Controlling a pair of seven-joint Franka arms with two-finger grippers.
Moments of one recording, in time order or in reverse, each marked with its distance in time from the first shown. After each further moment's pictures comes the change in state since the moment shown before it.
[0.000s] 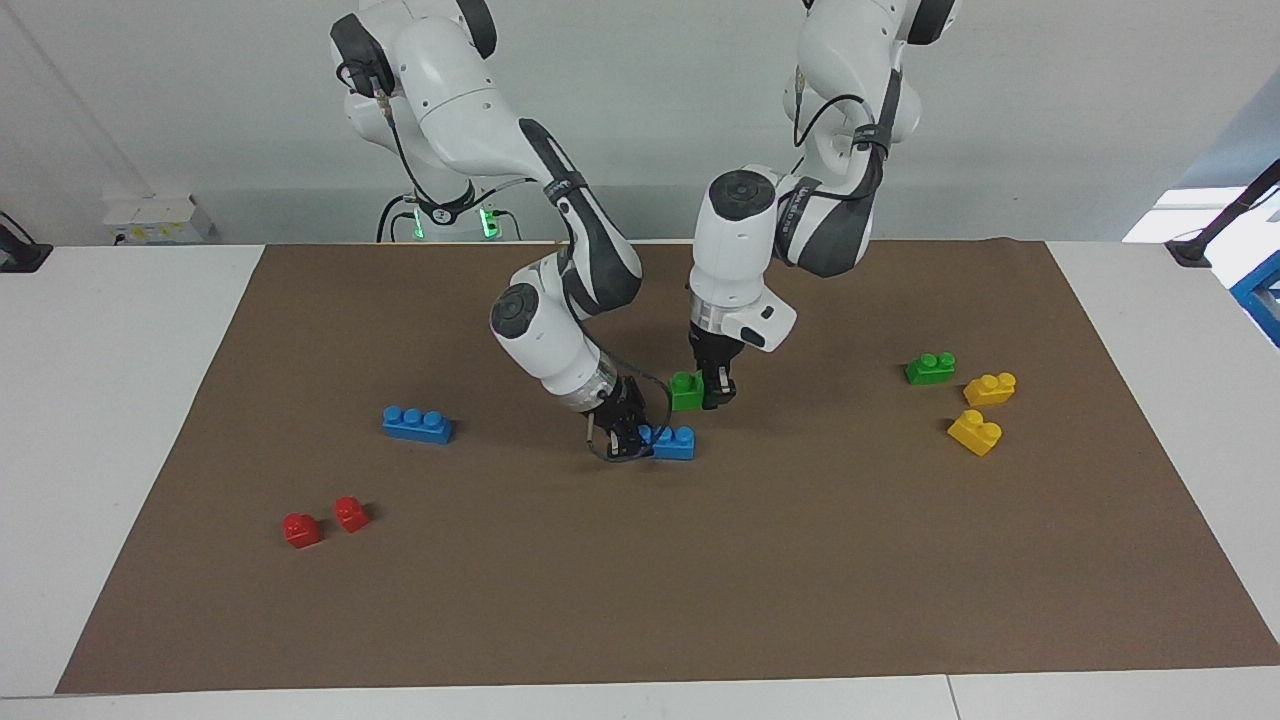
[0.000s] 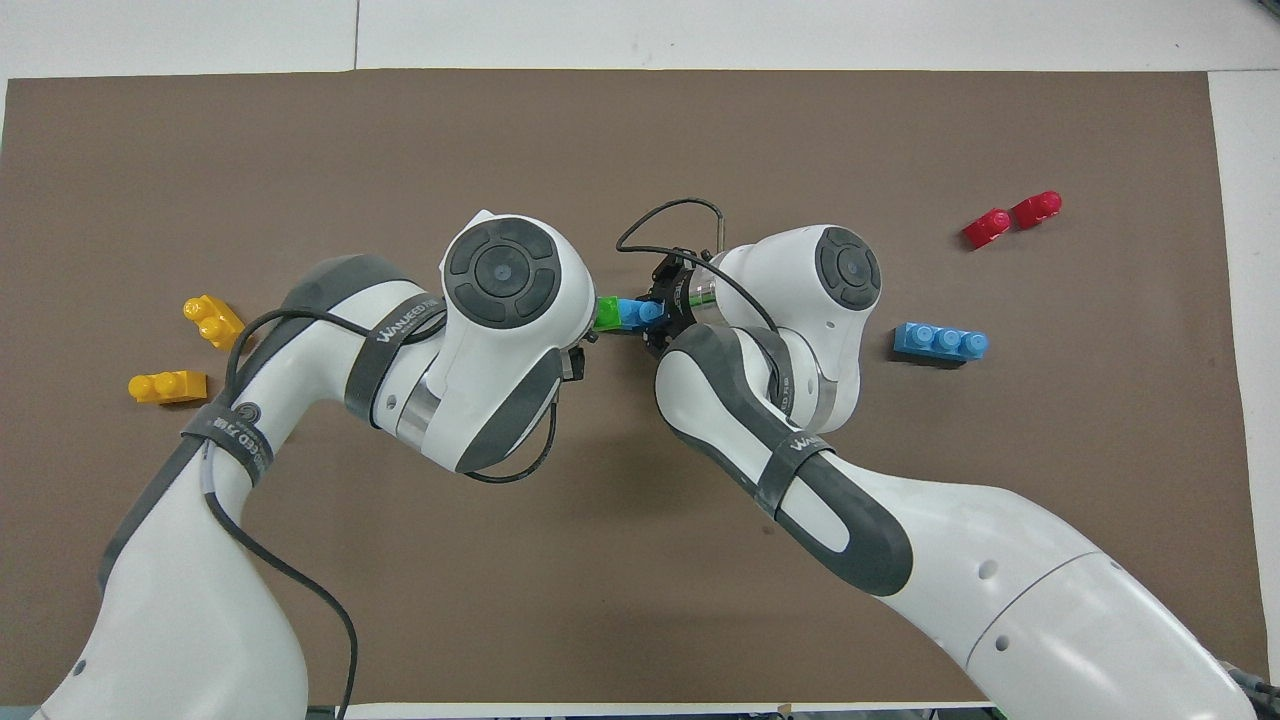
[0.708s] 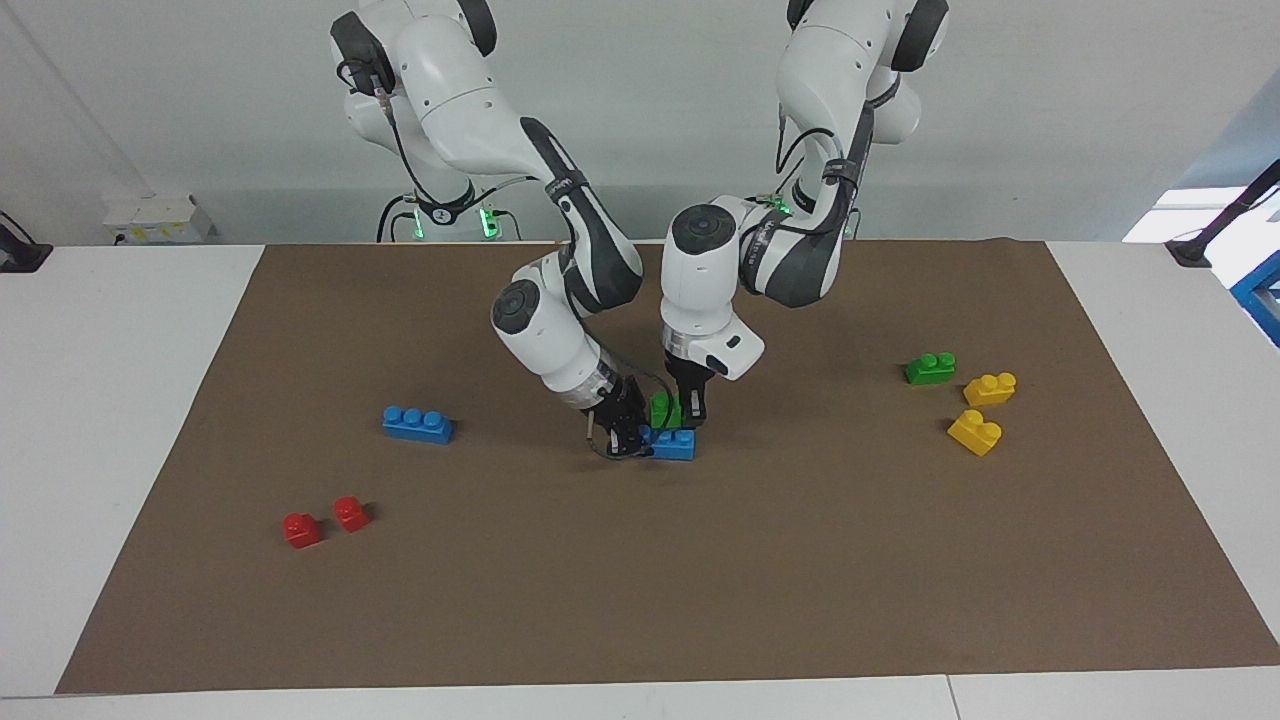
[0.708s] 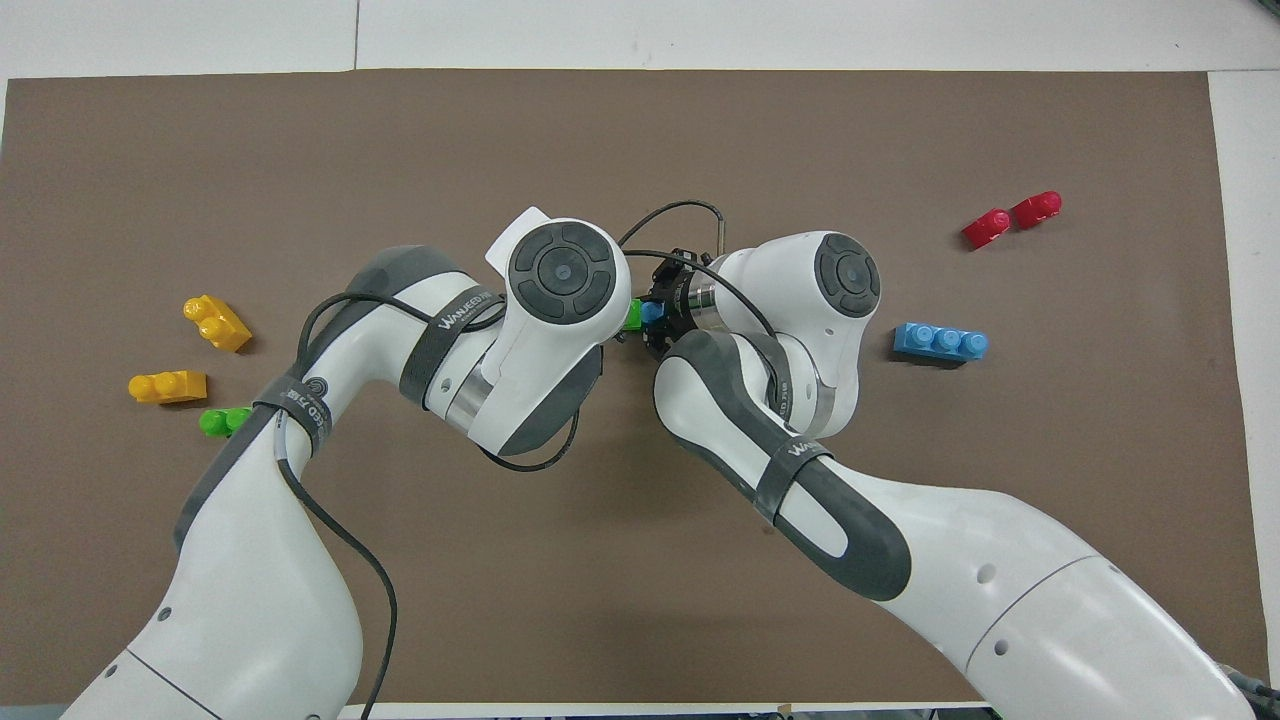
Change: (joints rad) left arm -0.027 0.081 0.000 0.044 0.048 0.016 0.064; right arm 0.002 -0.006 0.002 -0.013 0.000 0.020 0.001
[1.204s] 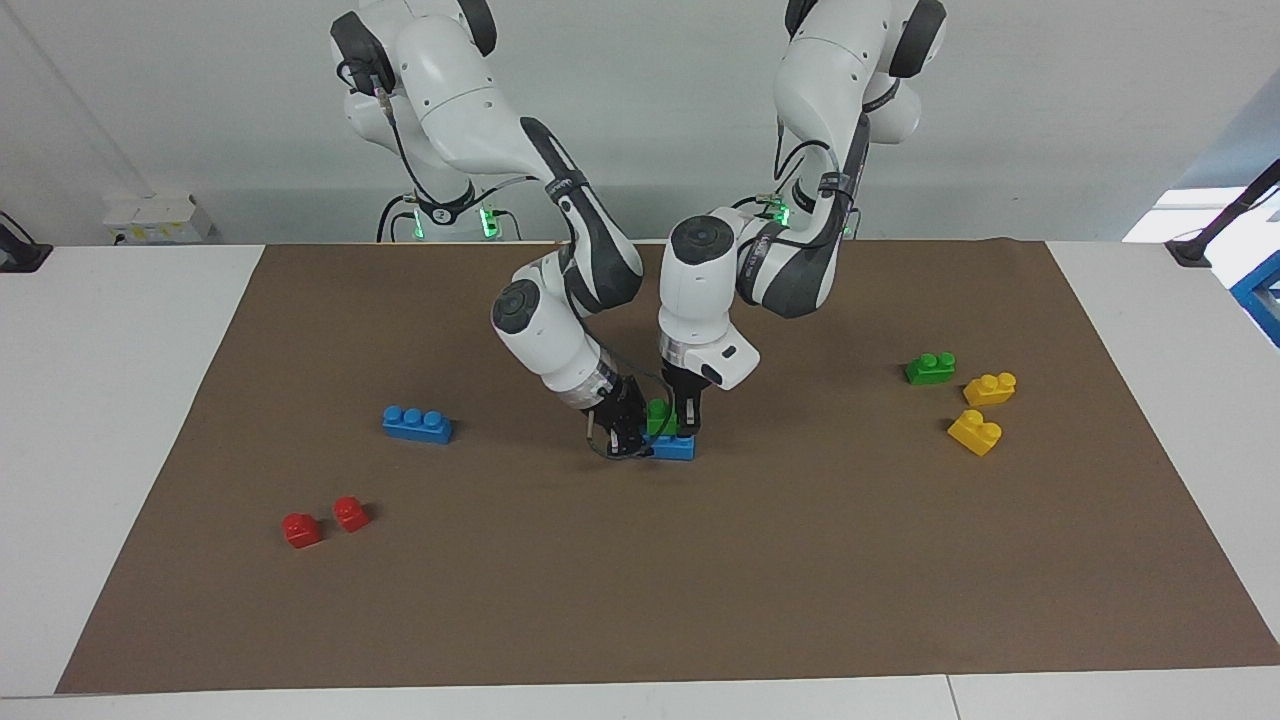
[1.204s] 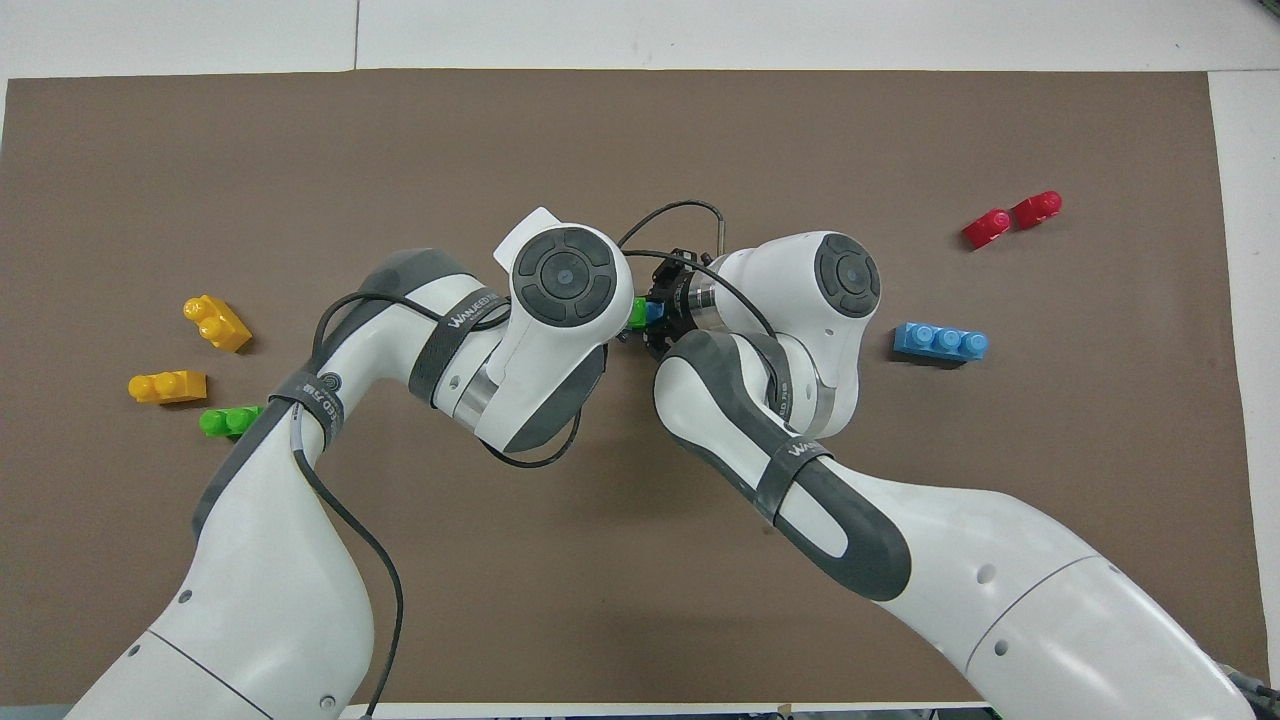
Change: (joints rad) left arm 0.000 0.024 0.002 -0.005 0.000 0.062 0.015; right arm 0.000 0.000 0.000 0.000 0.000 0.001 0.000
